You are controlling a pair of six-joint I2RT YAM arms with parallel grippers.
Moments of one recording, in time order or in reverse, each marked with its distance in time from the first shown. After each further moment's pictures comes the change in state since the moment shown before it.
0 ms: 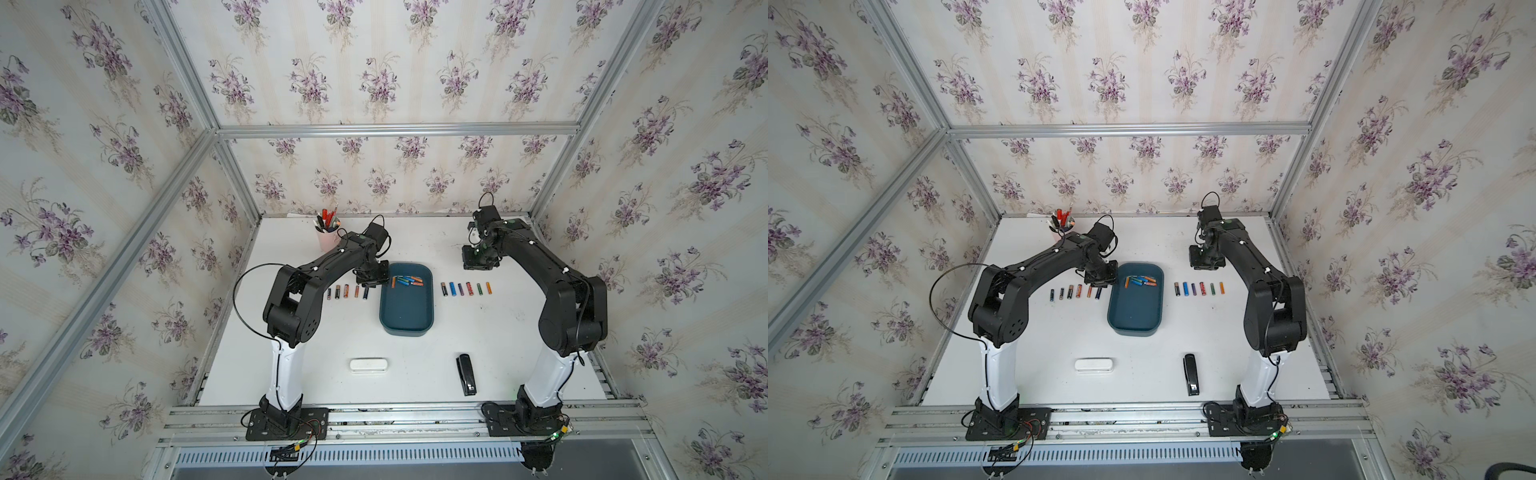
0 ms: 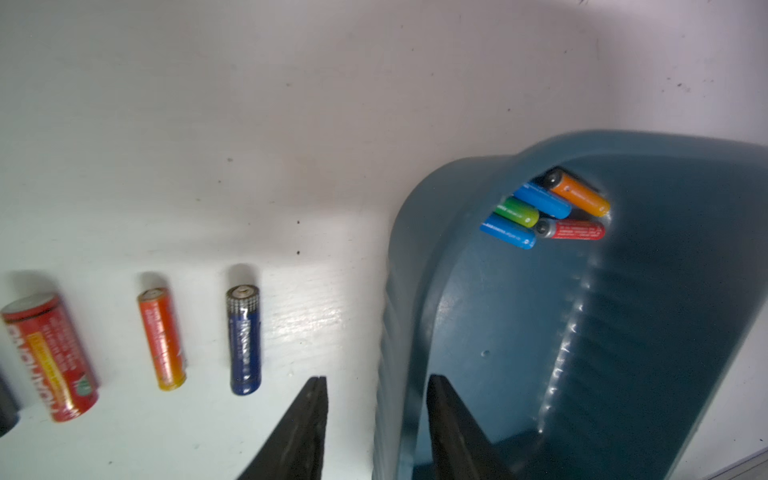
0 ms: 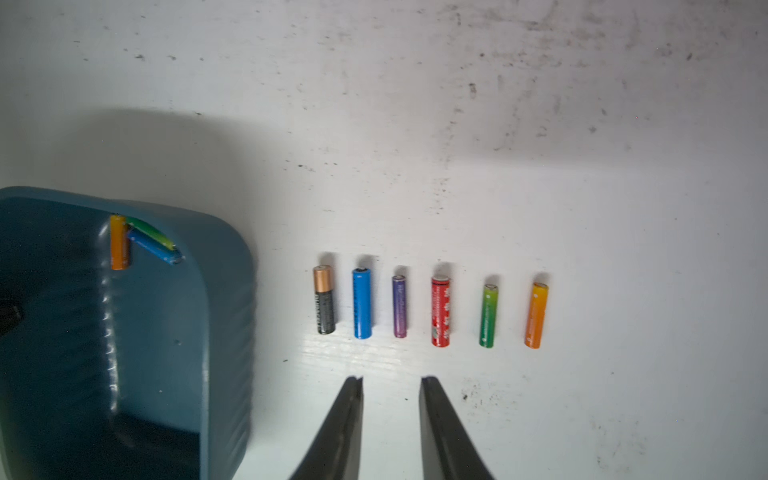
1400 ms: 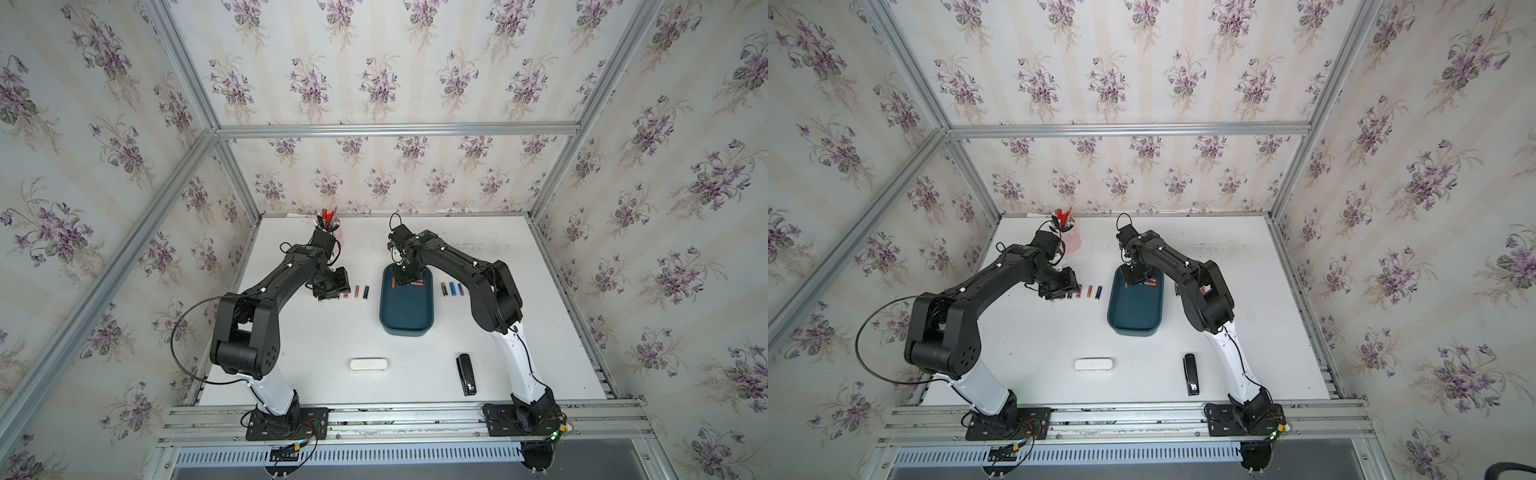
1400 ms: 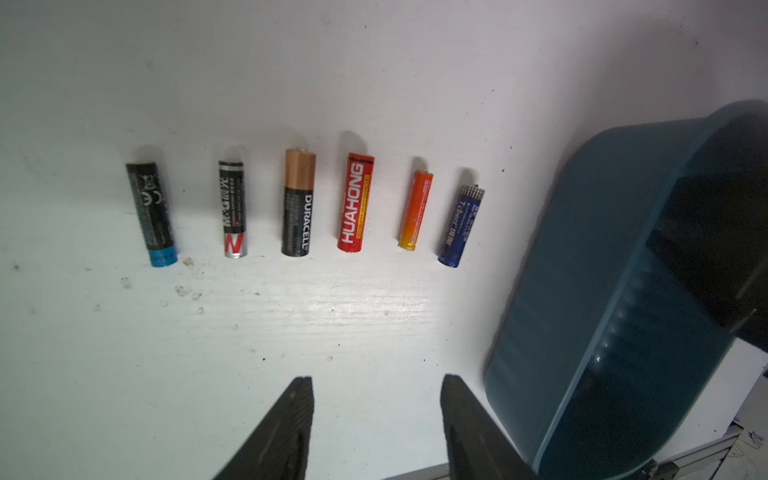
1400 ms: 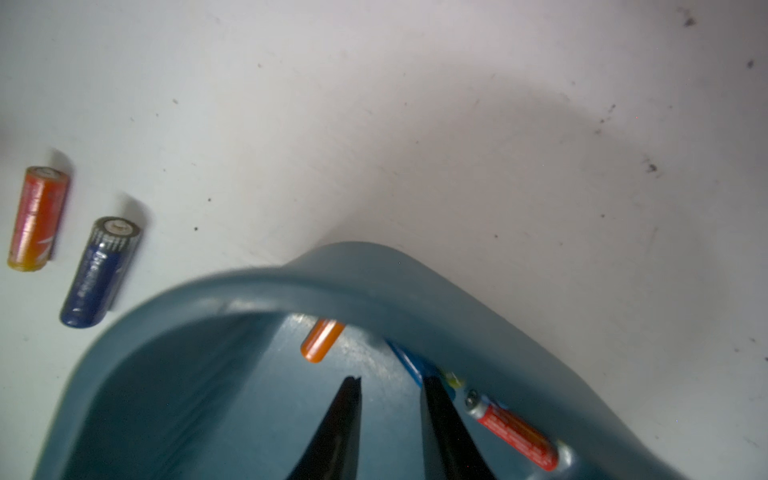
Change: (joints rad) left arm 0.271 -0.335 -0.381 0.024 0.071 0.086; right arm 0.381 0.478 0.377 0.020 0.009 -0.041
